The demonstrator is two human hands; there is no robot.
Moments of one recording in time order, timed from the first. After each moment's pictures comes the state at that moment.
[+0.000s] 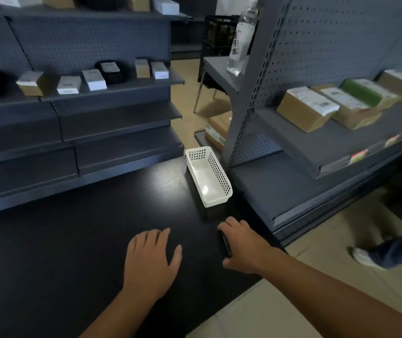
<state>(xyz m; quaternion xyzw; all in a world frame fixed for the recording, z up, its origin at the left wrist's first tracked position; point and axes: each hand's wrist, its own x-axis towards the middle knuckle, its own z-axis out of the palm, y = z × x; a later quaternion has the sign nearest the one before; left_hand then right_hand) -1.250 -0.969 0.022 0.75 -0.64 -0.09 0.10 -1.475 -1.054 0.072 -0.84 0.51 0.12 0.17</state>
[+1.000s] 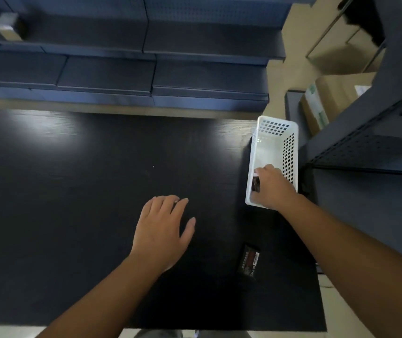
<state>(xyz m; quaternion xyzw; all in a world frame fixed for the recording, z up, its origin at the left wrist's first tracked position) -1.270 -1.055 -0.019 0.84 -0.52 -0.13 0.01 -1.424 -1.312 -0.050 -0.88 0.43 0.14 0.17</state>
